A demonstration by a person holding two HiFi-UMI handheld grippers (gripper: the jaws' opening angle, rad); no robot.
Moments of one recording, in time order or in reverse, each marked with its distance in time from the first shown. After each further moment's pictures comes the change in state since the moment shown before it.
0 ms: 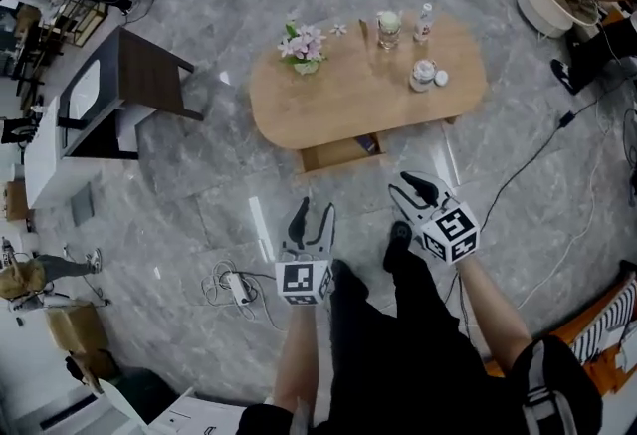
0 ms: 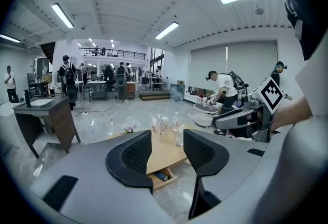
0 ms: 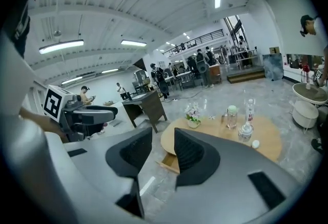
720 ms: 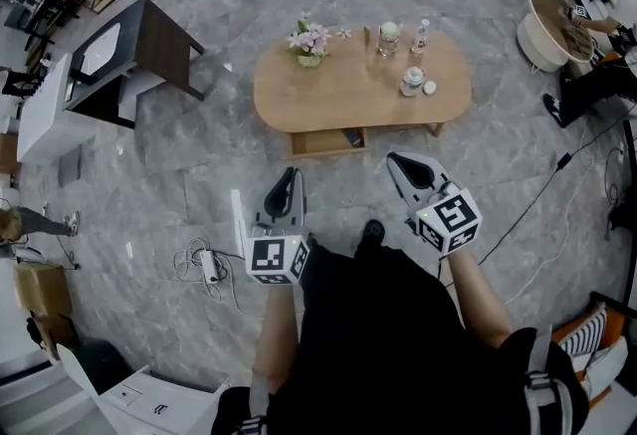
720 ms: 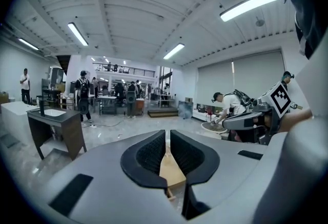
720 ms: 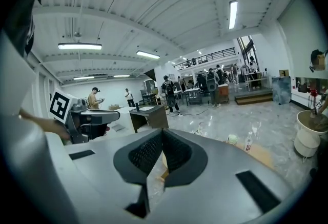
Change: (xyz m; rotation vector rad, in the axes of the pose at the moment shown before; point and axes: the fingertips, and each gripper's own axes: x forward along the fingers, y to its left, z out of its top) left arm -0.082 -0.034 0.103 -0.020 -0.209 0.120; right arm -0.098 0.044 0.106 -0.157 -0.159 0.049
